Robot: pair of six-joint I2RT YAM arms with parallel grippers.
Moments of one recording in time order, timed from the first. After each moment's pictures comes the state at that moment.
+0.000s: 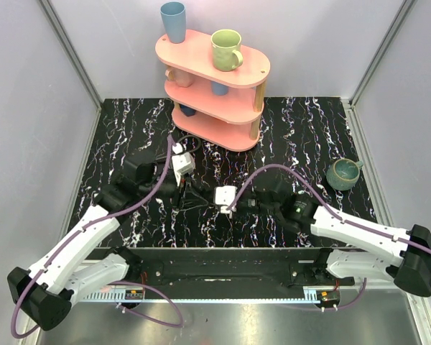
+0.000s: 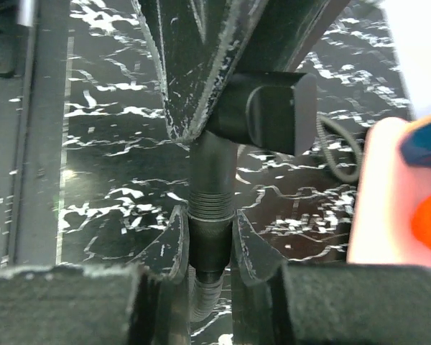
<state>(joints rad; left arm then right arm) -0.57 0.91 0.88 -0.41 0.79 -0.03 1.06 1.09 0.80 -0.03 -0.19 -0.59</state>
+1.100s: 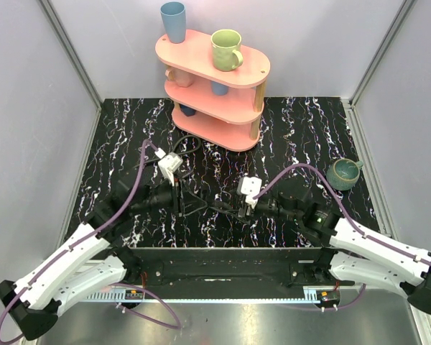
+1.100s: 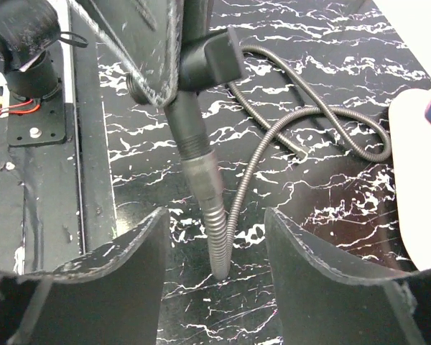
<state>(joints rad) -0.71 0.71 0.74 -0.36 0.44 -0.45 0.97 0.88 0.68 0.00 -0.30 -0.27</state>
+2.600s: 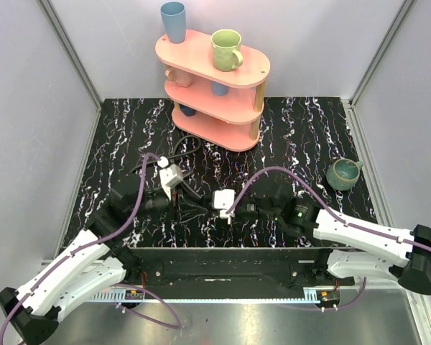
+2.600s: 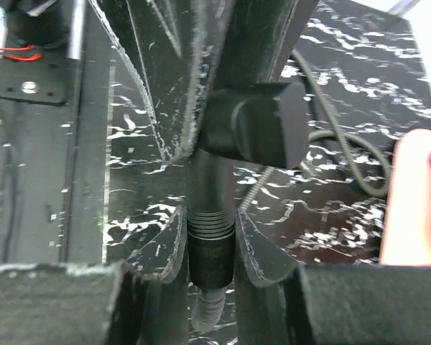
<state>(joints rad) -0.68 0.69 0.70 -0.21 0.64 -0.29 1.12 1.07 0.83 -0.09 -0.16 -0.49</state>
